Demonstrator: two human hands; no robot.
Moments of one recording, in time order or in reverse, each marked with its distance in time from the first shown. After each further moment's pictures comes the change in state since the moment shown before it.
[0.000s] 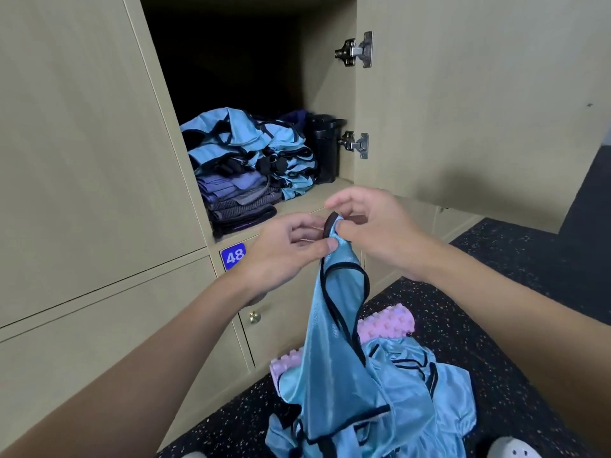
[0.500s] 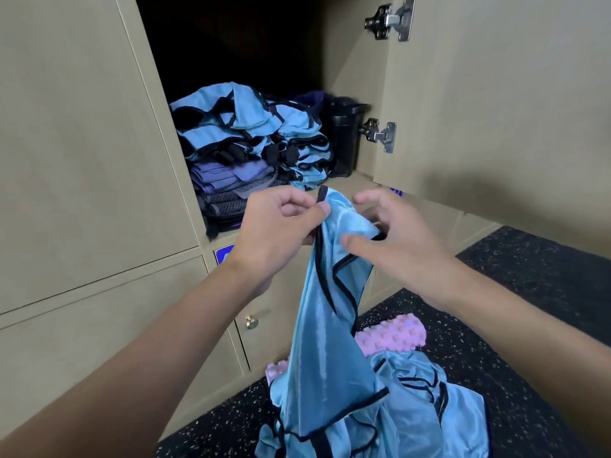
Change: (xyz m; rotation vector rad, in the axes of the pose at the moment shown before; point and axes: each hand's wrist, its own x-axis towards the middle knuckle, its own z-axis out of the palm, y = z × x) left_hand 0.045 0.002 -0.005 -0.157 0.307 -0.004; right_hand 0.030 0.033 0.001 -0.095 0.020 0.116
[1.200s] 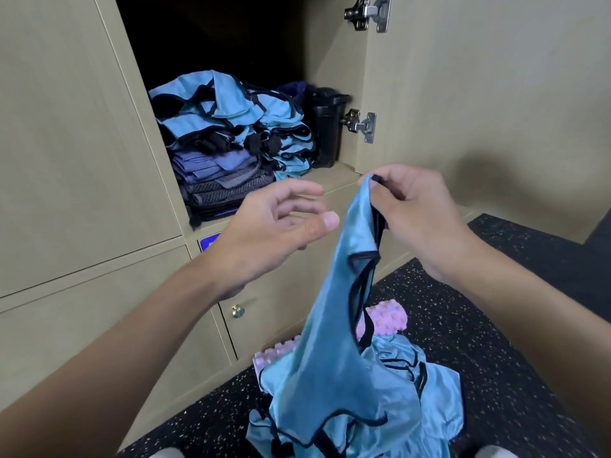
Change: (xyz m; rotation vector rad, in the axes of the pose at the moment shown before) left_hand -0.032 0.013 -0.006 0.090 -0.289 0.032; right_hand -0.010 -0.009 -0.025 0.116 0.213 -0.046
